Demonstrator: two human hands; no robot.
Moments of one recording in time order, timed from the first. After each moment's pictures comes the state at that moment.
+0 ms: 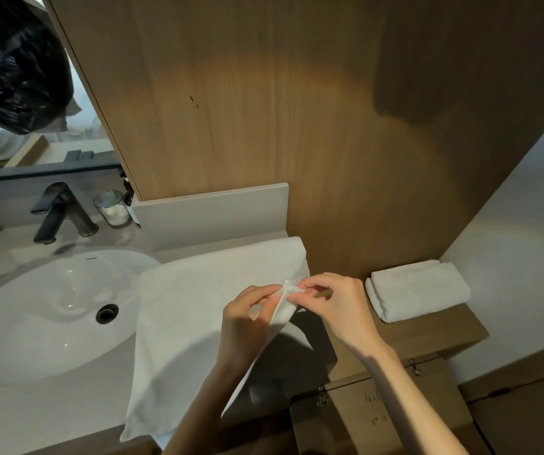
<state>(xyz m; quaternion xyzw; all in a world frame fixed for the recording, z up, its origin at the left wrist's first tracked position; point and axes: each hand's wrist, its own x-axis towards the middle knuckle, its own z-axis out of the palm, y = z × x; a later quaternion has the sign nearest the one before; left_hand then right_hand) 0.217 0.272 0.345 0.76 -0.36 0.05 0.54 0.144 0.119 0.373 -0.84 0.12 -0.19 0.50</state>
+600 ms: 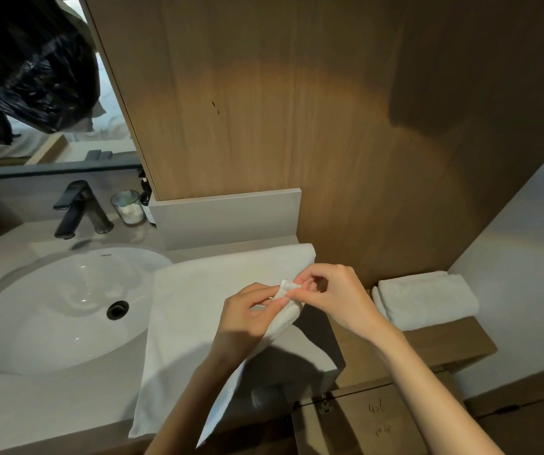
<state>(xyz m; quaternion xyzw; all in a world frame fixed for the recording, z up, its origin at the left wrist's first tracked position) 0.228 0.294 0.354 0.76 -0.29 -0.07 0.58 0.170 0.116 0.388 -0.88 0.05 -0.11 0.46</state>
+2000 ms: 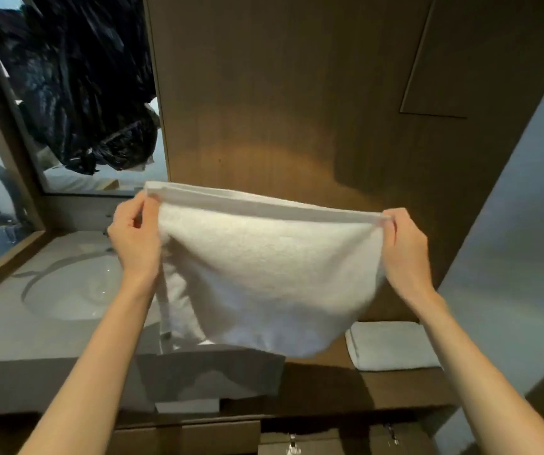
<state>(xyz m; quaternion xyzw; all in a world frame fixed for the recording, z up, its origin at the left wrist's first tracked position) 0.112 0.358 0.525 0.65 -0.08 0.33 0.68 -0.029 0.043 0.541 -0.84 0.13 -0.40 0.34</state>
